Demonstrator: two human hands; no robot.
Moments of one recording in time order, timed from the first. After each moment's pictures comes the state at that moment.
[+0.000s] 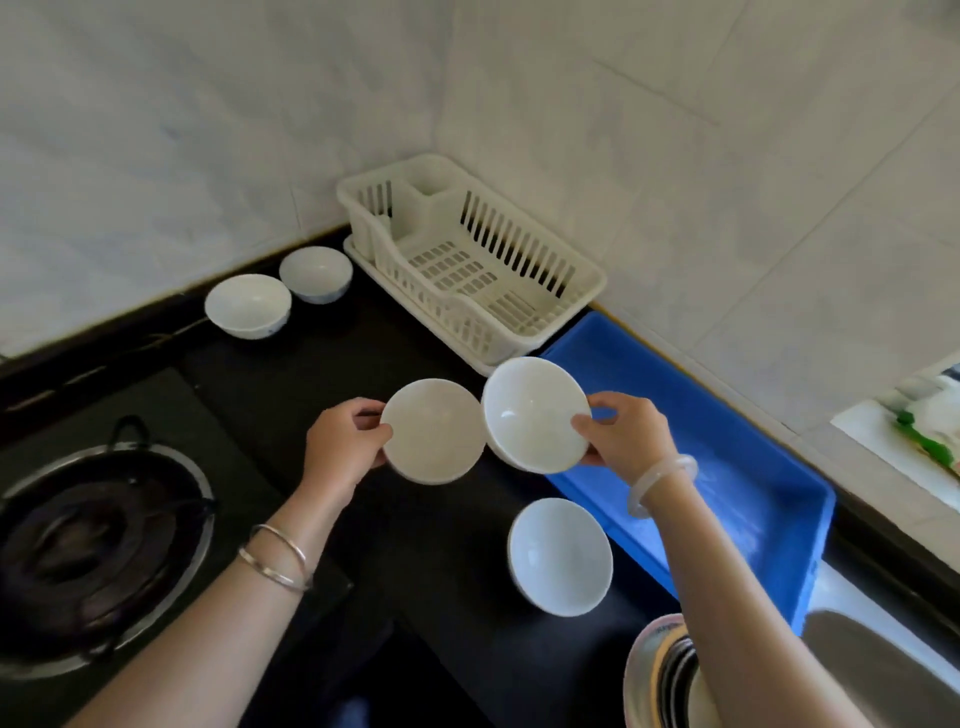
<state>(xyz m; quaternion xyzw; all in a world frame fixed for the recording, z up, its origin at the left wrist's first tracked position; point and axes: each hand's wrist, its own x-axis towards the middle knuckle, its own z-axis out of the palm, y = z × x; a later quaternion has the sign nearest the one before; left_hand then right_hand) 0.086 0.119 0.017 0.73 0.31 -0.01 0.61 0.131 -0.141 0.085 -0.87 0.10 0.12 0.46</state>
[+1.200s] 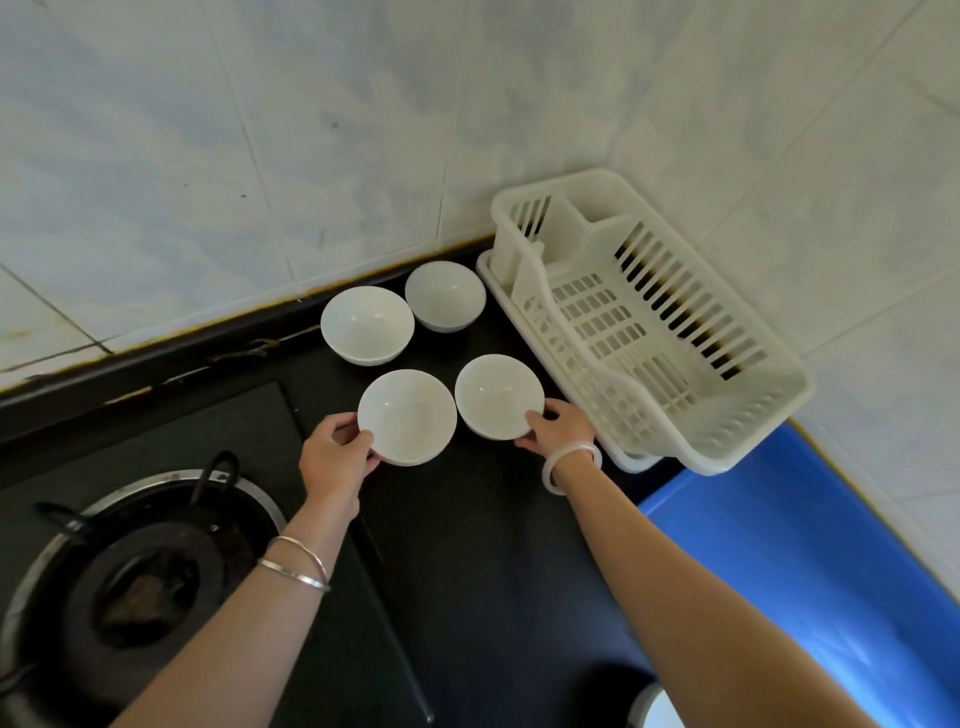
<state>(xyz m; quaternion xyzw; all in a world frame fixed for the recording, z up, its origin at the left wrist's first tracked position) 0.155 0.271 -0.072 0.51 0.55 0.11 0.65 0.290 0.084 -0.069 -0.79 0.17 0.25 0.54</state>
